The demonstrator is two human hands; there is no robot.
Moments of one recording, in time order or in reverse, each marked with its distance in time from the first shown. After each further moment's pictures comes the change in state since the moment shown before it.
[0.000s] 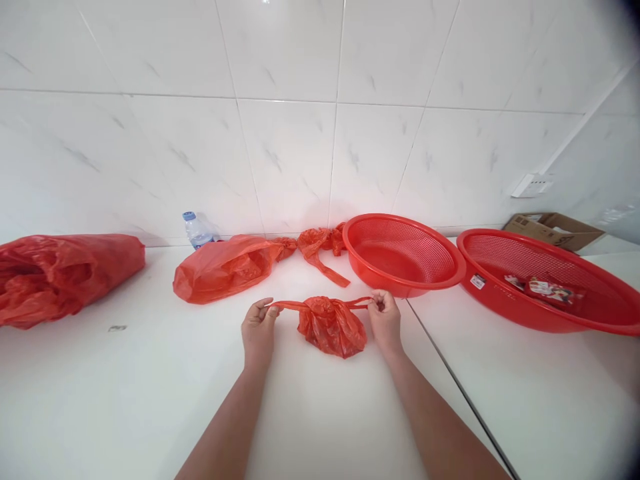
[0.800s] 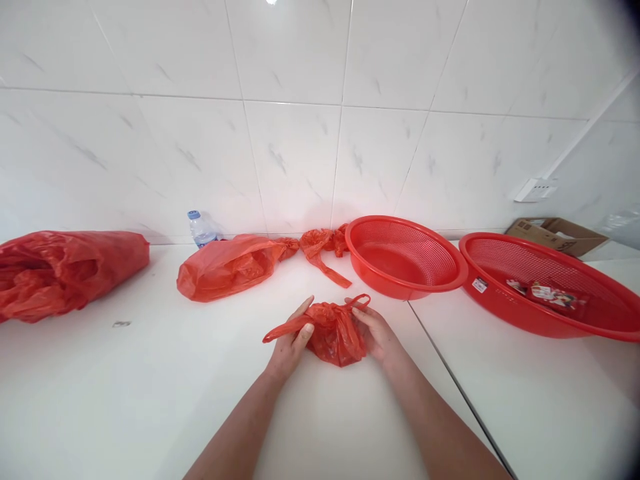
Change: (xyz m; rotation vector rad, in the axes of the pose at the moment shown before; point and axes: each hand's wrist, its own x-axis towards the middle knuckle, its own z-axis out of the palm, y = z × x) left_hand -0.036 0.009 0.017 -0.035 -0.574 0.144; right_hand -0.018 -0.019 0.005 0.745 -0.612 0.617
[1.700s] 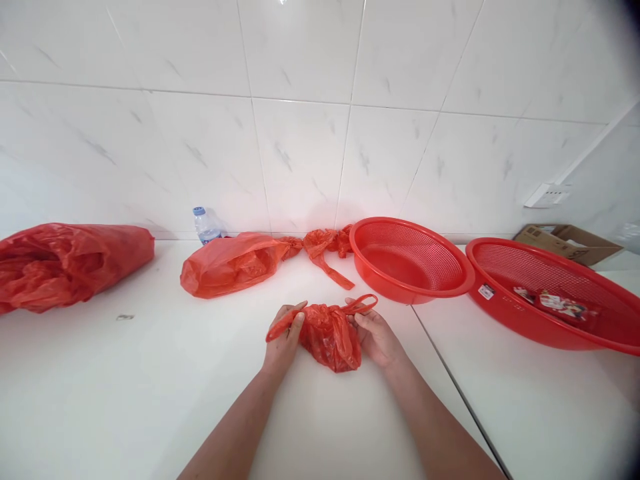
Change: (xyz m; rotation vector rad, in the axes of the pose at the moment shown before) left_hand 0.006 -0.003 -0.006 0.254 0.232 -0.016; right_hand -0.002 0.000 -0.001 0.057 -0.130 -0.005
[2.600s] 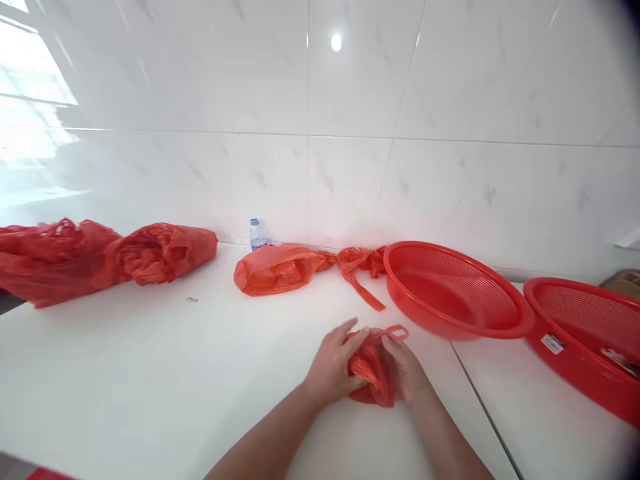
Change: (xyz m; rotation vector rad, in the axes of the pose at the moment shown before) left_hand -0.023 0.018 0.026 0.352 -0.163 0.541; right_hand -0.008 0.004 0.009 -0.111 -0.064 0.087
